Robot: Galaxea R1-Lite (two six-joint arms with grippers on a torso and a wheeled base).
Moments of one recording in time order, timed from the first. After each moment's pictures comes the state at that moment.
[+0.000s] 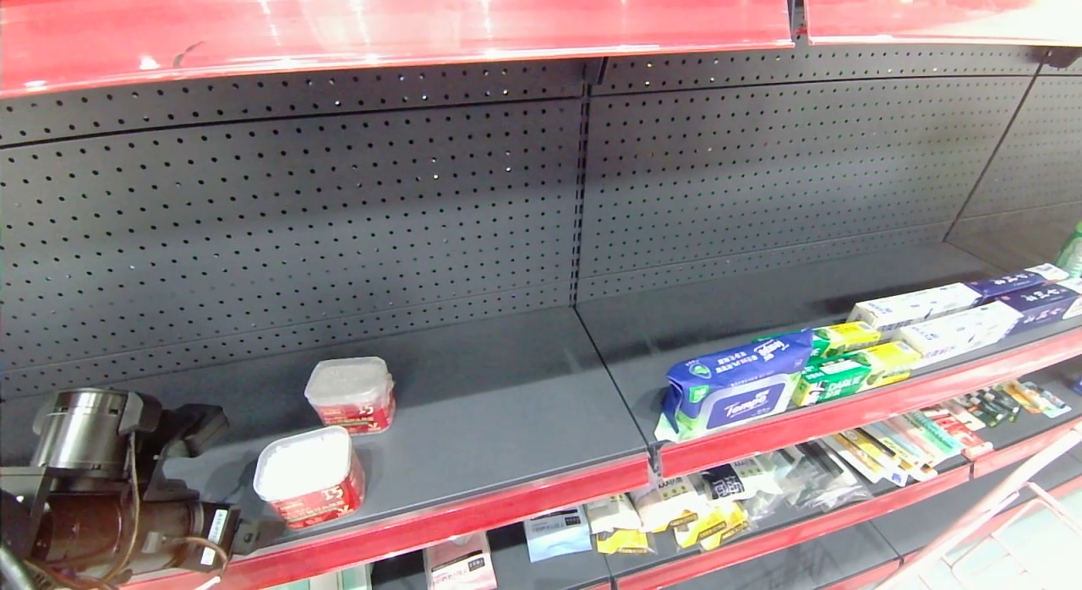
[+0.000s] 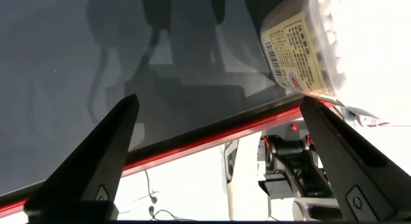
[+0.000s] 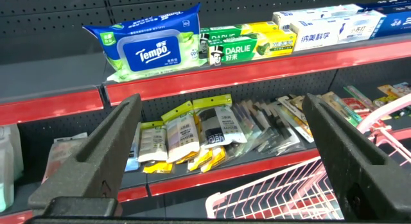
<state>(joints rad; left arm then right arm) 0.09 1.65 -0.34 -0.30 -0.10 0.16 0.00 0.00 0.00 0.00 0.00 0.00</state>
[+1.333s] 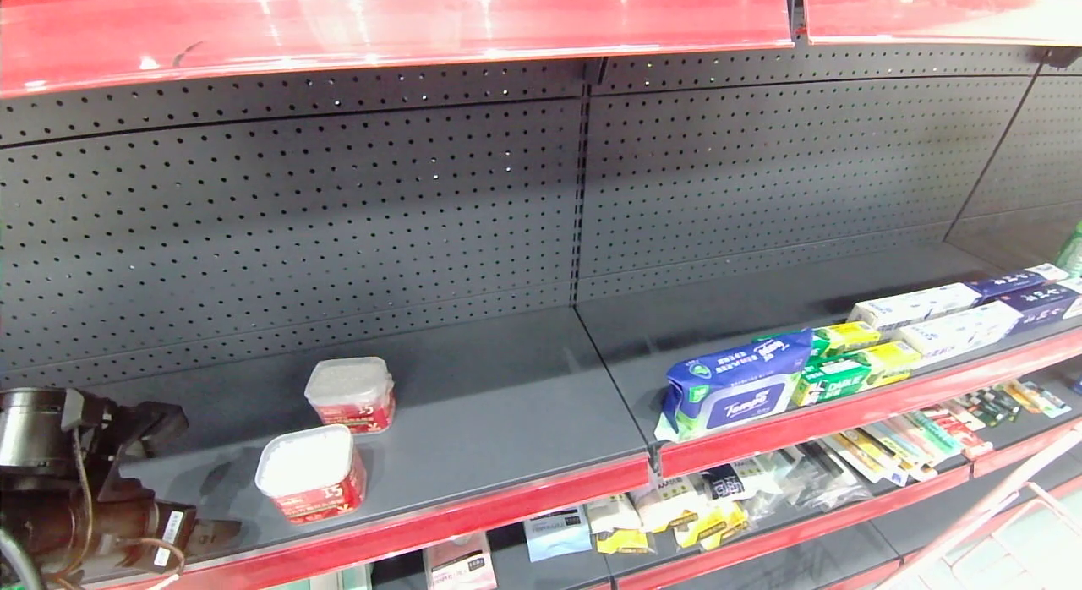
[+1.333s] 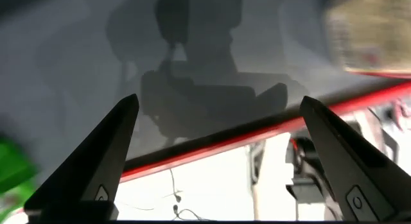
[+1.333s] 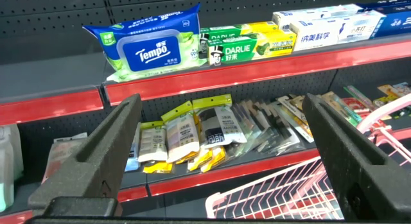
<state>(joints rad) 0.26 1.62 -0.35 -0.30 -0.10 0.34 0.00 0.00 0.00 0.00 0.00 0.00</state>
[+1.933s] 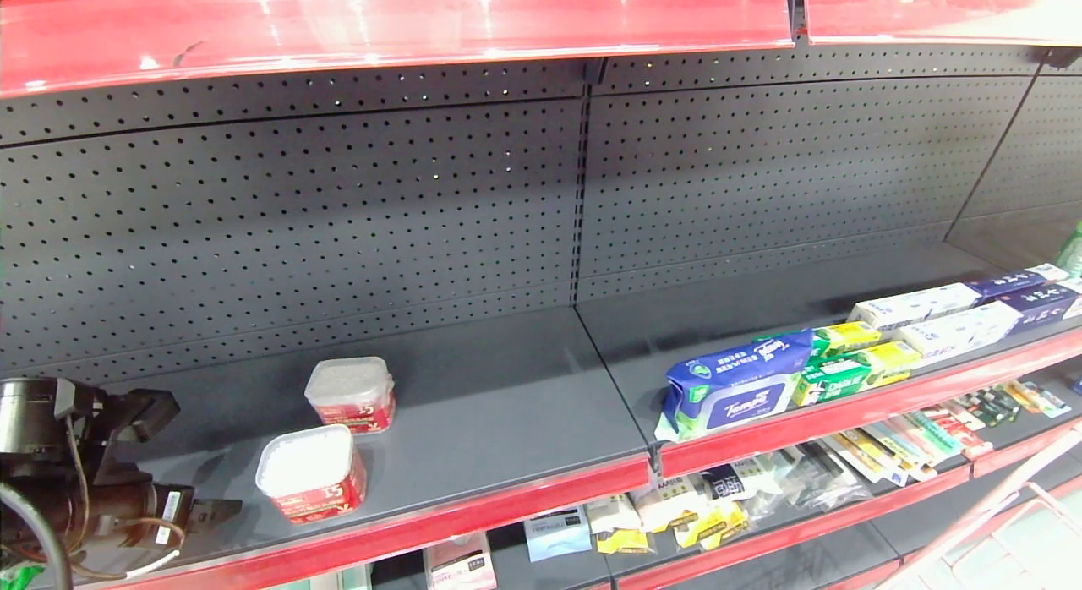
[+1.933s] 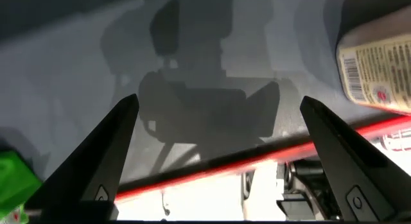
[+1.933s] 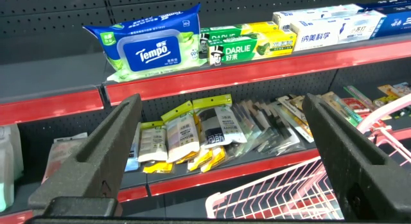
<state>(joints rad) 0.30 1.67 -0.38 -0.34 -0.17 0.31 0.00 0.00 0.00 0.00 0.00 0.00</state>
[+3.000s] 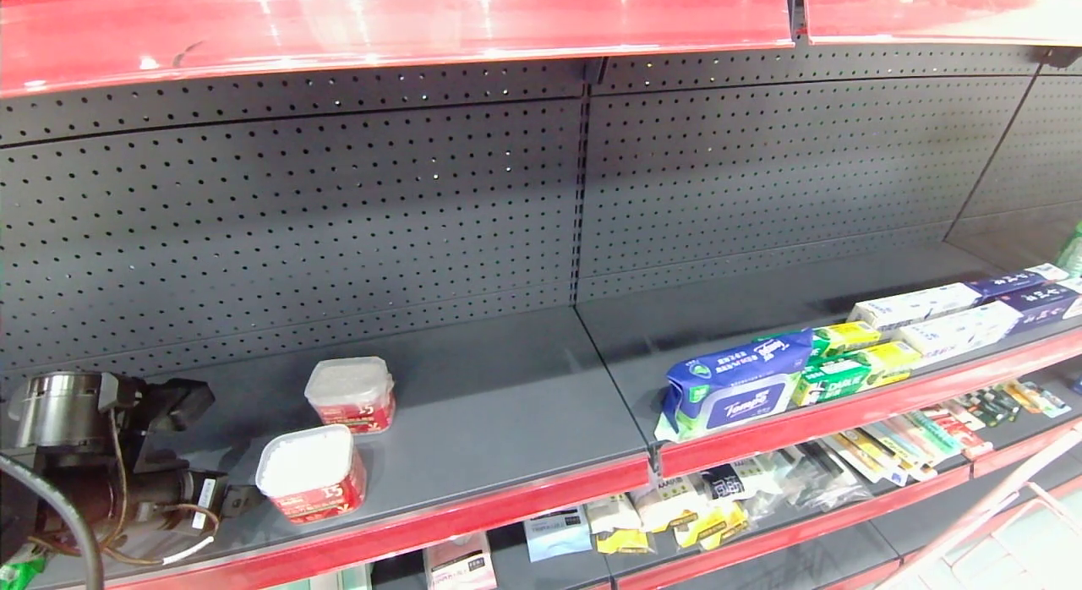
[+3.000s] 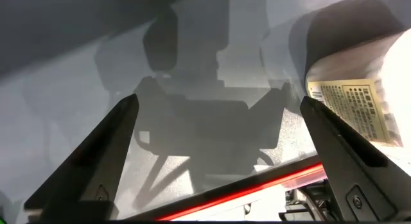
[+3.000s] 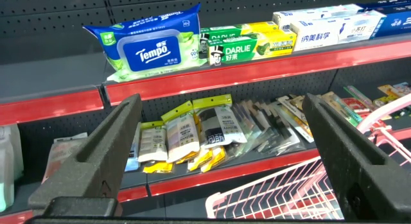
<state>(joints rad) 0.21 1.74 -0.37 -0.46 -0.16 0.28 0.00 0.00 0.00 0.00 0.00 0.00</state>
